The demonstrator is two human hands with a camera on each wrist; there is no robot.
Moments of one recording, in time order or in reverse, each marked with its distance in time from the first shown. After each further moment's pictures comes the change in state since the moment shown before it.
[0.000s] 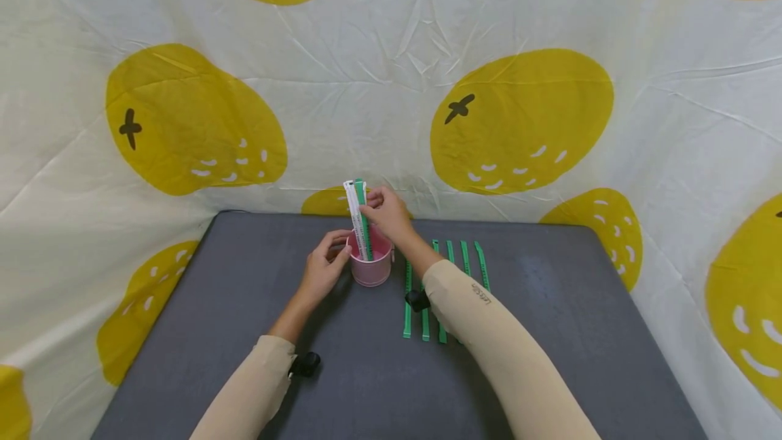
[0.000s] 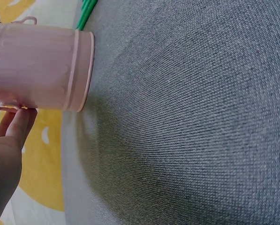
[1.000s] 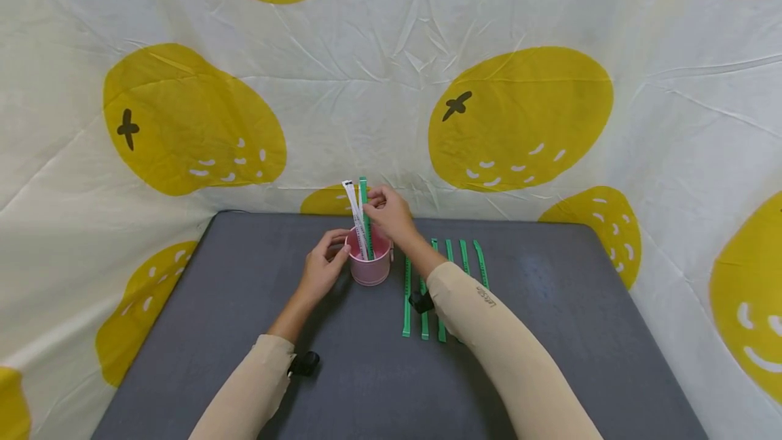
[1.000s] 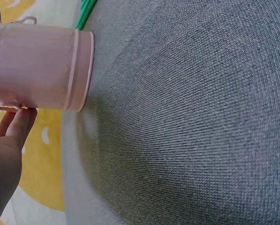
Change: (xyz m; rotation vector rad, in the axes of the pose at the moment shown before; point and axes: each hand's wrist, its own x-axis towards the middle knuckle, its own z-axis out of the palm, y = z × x) left_hand -0.001 -0.001 -0.001 0.063 0.002 -0.010; right_hand -0.010 0.001 -0.006 0.040 0.014 -0.050
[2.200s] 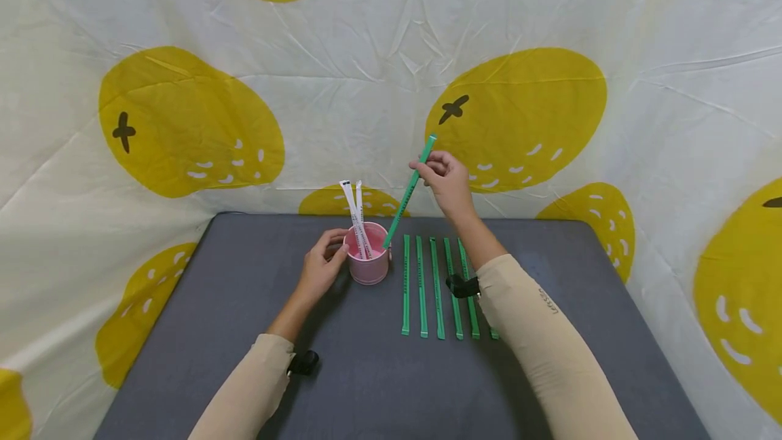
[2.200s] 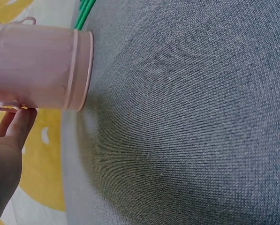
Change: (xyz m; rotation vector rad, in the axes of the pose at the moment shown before) left_hand 0.000 0.003 -0.003 0.004 0.007 -0.028; right_hand 0.002 -0.026 -0.103 0.373 0.165 -0.093
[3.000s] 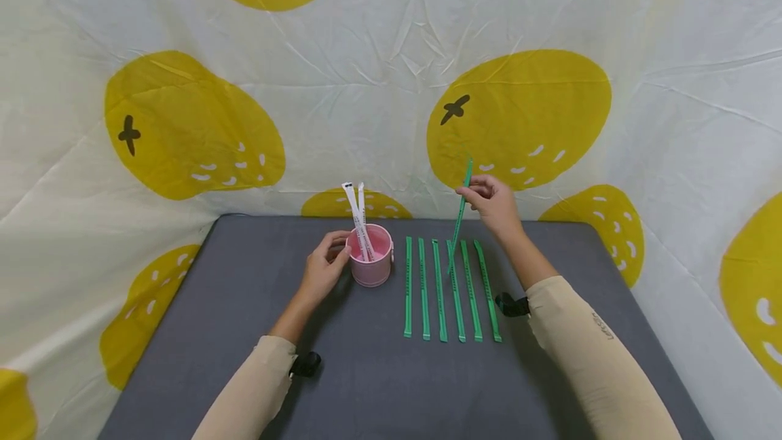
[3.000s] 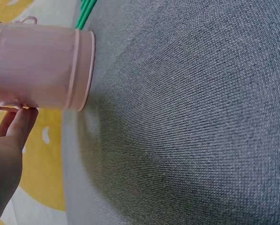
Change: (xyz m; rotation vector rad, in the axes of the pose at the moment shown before) left_hand -0.003 0.000 0.000 -0.019 -0.006 0.027; right_hand -0.028 0.015 -0.089 -0.291 -0.017 0.121
